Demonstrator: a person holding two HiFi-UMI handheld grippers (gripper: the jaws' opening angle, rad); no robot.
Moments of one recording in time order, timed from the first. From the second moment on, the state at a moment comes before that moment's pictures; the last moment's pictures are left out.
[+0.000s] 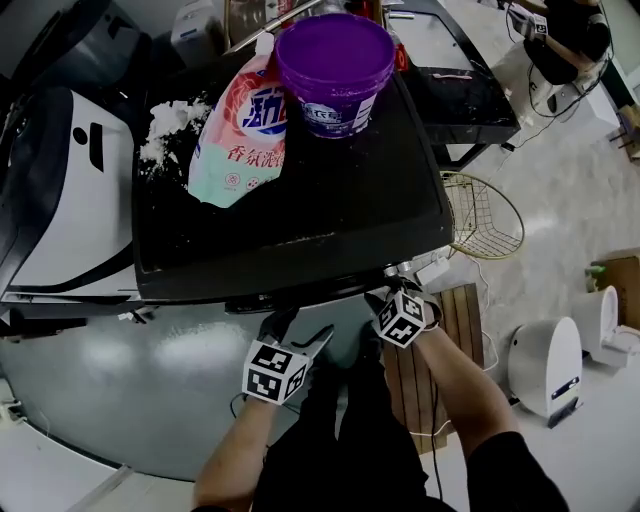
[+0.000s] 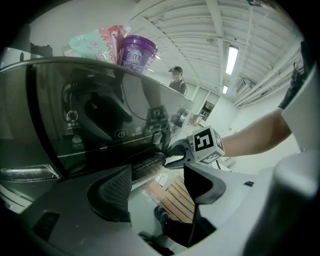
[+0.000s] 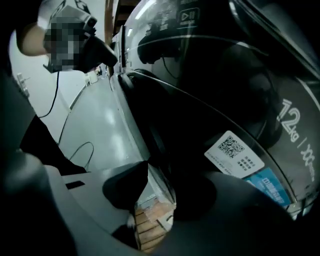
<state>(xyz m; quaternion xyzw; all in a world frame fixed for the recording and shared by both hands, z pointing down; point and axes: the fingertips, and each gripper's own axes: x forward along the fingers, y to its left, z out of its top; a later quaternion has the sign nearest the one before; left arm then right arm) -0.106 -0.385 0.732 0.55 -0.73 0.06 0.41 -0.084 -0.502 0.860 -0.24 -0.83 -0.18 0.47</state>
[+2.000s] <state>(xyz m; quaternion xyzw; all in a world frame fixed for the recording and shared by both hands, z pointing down) -0.013 -0.311 0.599 0.49 -0.80 0.03 0.35 0.045 -0.447 0.720 -0.18 -0.89 0.04 0.41</state>
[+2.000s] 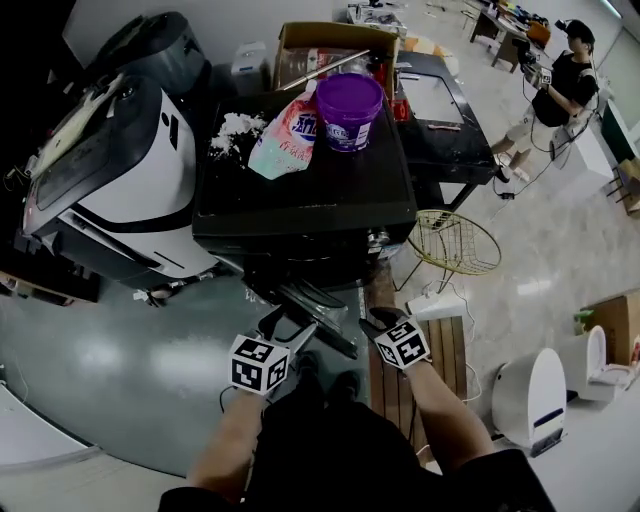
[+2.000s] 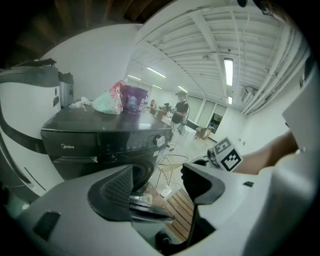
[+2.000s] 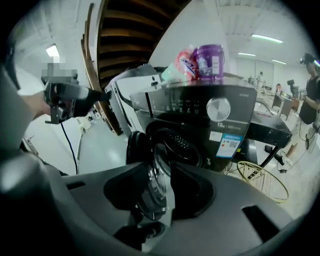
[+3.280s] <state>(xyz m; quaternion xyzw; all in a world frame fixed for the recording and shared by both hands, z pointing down) -0.092 -0.226 0.391 0.42 -0.90 0.04 0.11 -0.002 -0.446 0.366 -0.17 -0.99 0.00 0.03</state>
